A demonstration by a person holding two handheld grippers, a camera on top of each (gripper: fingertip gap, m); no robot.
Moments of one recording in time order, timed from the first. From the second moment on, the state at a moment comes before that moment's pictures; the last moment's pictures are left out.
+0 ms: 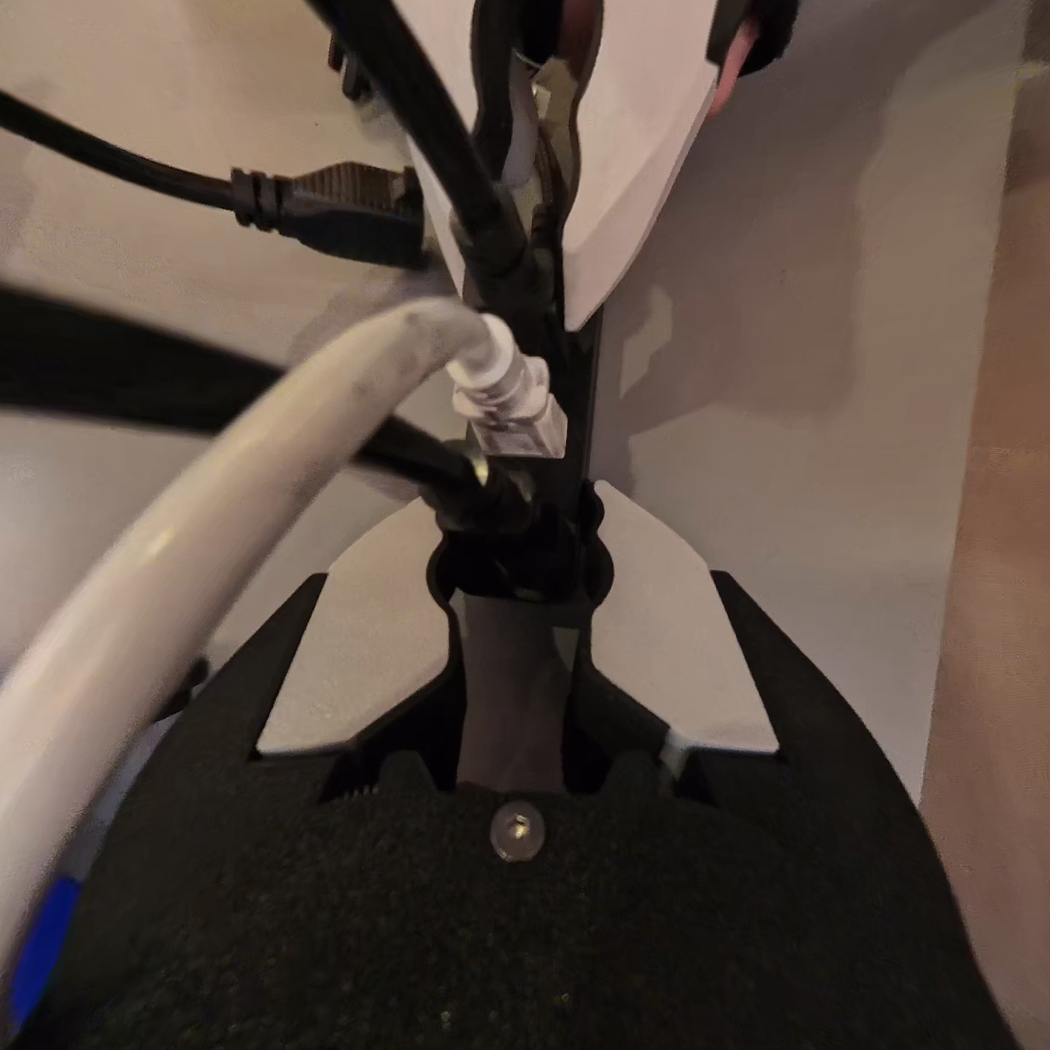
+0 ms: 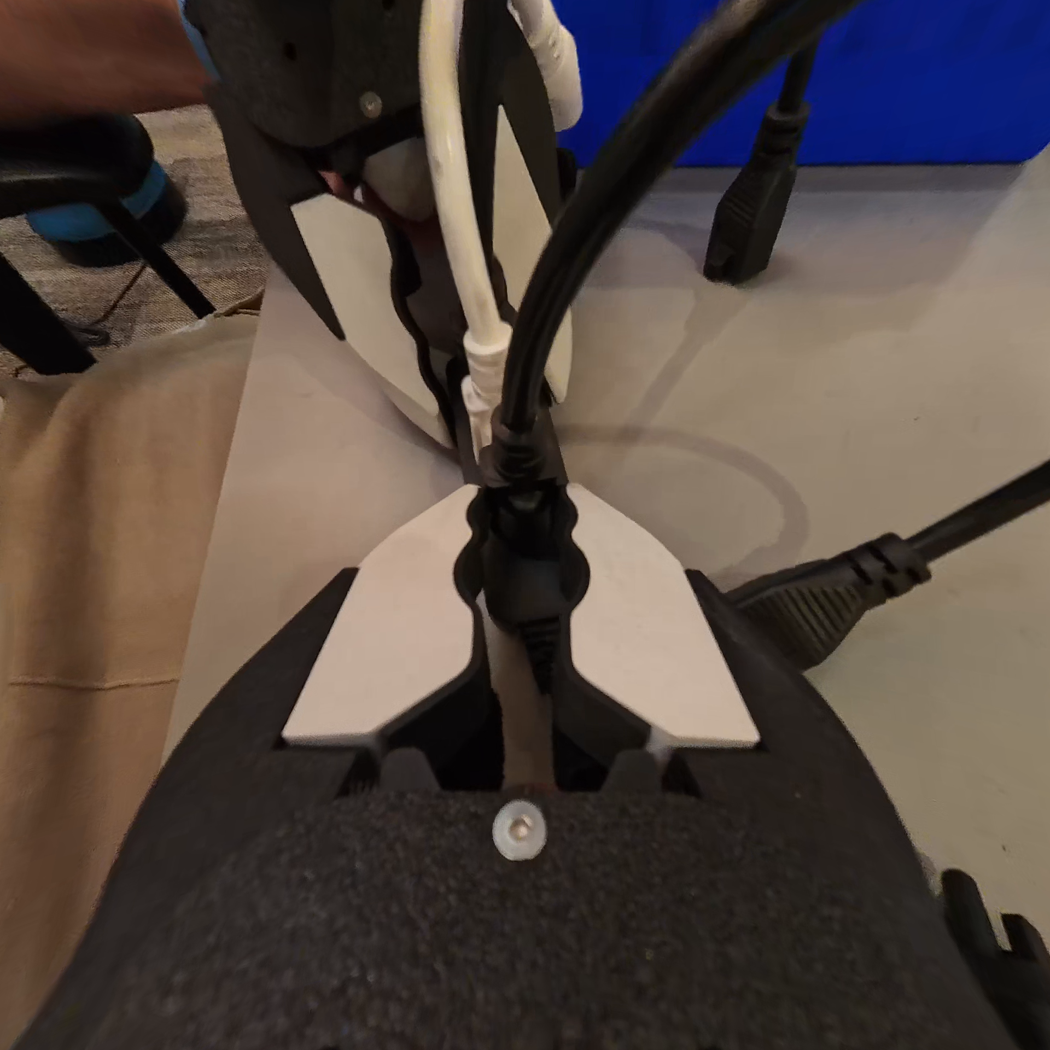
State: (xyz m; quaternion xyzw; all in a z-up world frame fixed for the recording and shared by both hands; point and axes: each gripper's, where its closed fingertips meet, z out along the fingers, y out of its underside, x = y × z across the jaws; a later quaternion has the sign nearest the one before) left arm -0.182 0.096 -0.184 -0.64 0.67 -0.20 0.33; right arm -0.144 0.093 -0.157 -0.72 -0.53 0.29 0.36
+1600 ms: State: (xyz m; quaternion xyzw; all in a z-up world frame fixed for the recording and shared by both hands) left arm -0.188 0.089 -0.183 -0.62 0.66 -0.24 0.35; right arm -0.142 0.084 -0.167 -0.70 -0.55 0.30 0.35
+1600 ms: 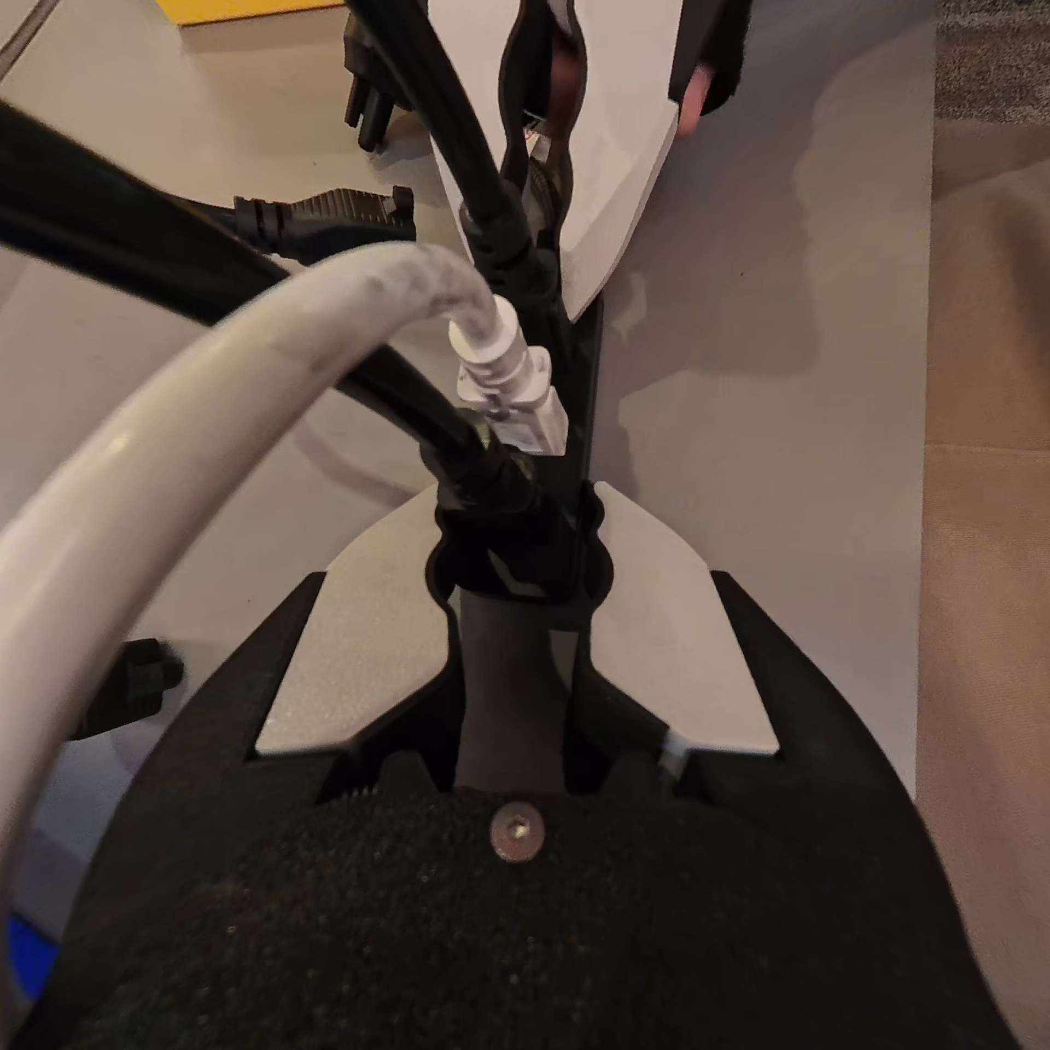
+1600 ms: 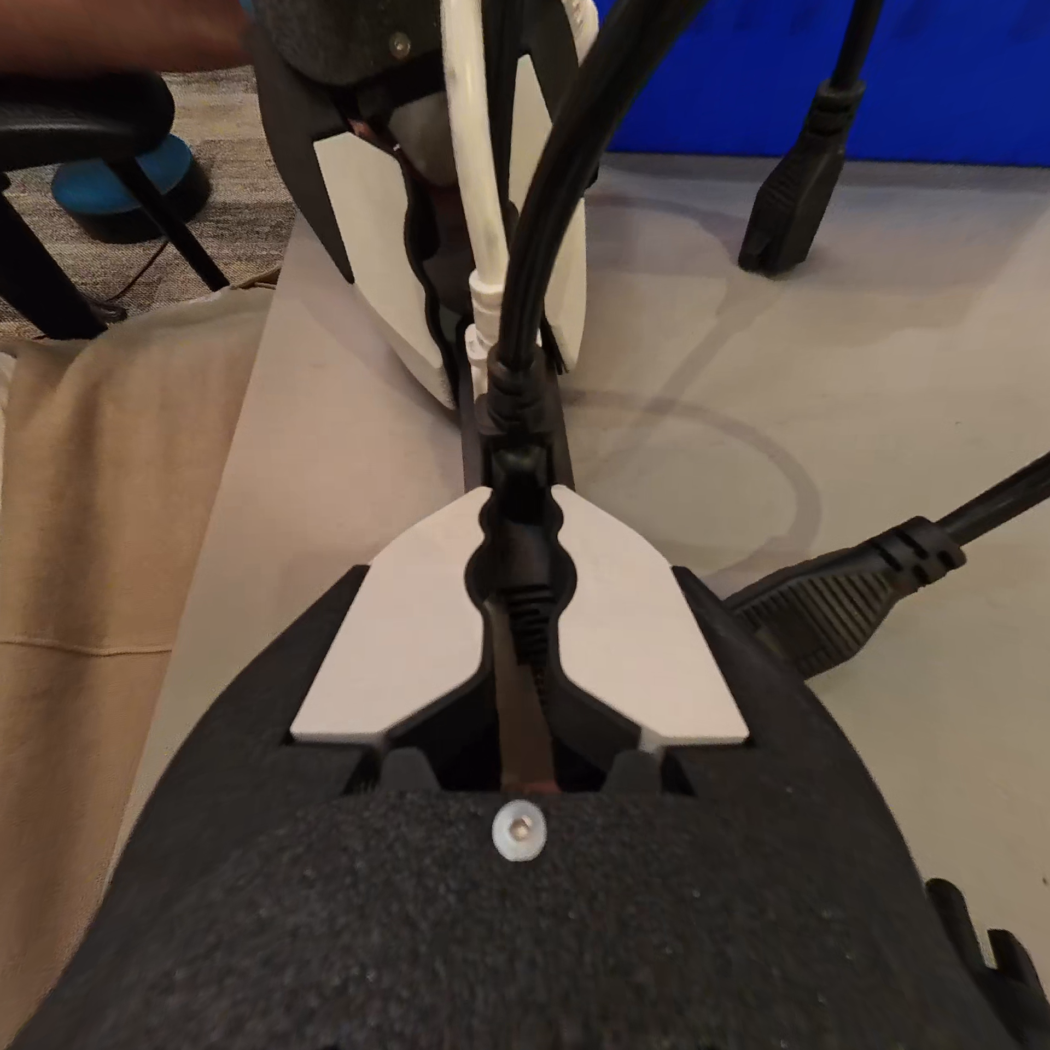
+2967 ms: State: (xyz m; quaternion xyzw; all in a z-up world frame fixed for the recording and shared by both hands) left arm -0.214 0.083 -0.162 -0.69 0.57 -0.20 0.39; right arm -0.136 0.092 -0.185 -0.73 -0.55 0.18 0.35
